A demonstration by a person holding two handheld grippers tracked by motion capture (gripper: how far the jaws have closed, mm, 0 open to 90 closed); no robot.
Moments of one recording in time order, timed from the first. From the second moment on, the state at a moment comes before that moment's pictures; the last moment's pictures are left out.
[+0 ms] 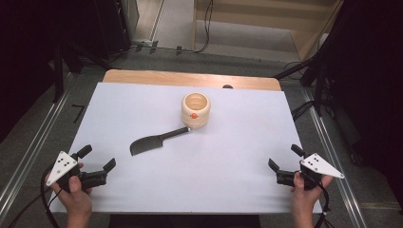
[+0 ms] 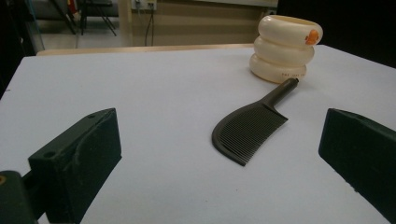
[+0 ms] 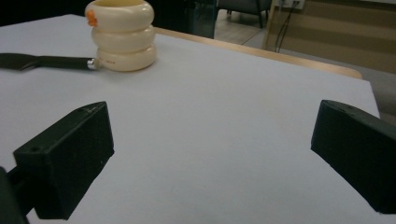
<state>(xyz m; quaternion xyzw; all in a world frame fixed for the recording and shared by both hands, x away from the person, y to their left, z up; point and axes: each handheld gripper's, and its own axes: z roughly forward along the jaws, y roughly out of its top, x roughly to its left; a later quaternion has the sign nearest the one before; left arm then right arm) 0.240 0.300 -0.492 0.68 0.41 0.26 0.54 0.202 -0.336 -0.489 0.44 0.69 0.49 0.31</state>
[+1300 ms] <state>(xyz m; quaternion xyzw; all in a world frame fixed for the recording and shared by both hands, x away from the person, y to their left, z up) 0.239 0.300 -0.493 0.68 0.41 0.26 0.55 0.280 -0.236 -0.419 0.31 0.79 0.47 0.25</state>
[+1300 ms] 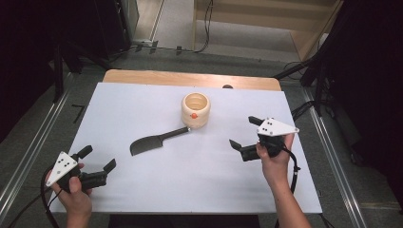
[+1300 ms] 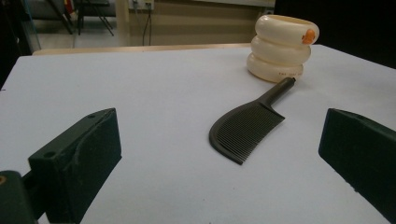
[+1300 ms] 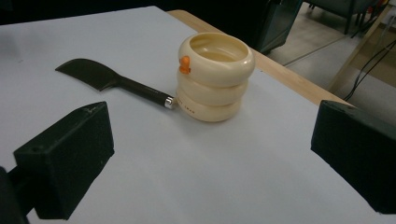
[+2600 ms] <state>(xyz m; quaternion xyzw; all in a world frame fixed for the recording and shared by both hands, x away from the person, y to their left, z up) 0.240 0.301 -0.493 0.68 0.41 0.25 0.55 0.355 -0.105 -0.411 0.27 0.86 0.39 0.19</state>
